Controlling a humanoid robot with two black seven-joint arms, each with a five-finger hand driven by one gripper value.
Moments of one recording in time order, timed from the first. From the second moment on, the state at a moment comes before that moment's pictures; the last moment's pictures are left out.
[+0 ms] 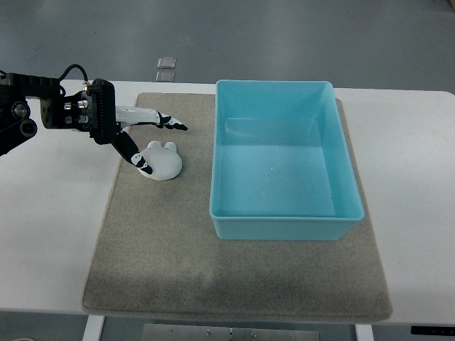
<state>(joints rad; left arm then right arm) -1.04 0.68 -0.30 -1.09 1.37 -0.48 -0.29 0.01 0.00 0.06 0.13 -0.12 0.08 0.32</state>
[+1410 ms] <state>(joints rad) -1.05 0.65 -0.28 -1.05 1.43 -0.39 -0.28 0.01 0.00 0.06 0.13 -0.12 0.08 0.32</state>
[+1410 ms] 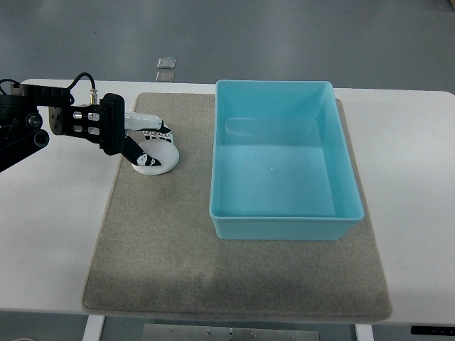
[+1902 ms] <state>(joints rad) -1.12 0.62 -0.31 -1.06 1.41 -0.23 -0.28 0.01 0.00 0.06 0.13 -0.12 0.08 0.32</state>
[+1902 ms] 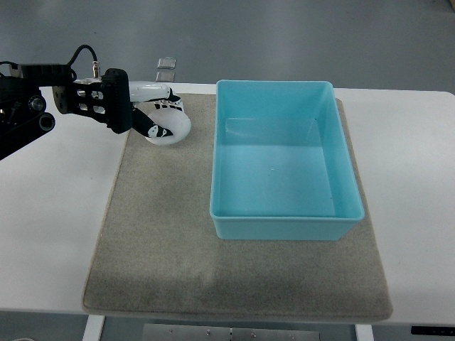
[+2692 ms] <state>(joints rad) -1.11 0.48 -0.39 -1.13 1.41 -0.11 -0.29 0.01 0.00 0.06 0.13 -0.12 0.08 0.32</state>
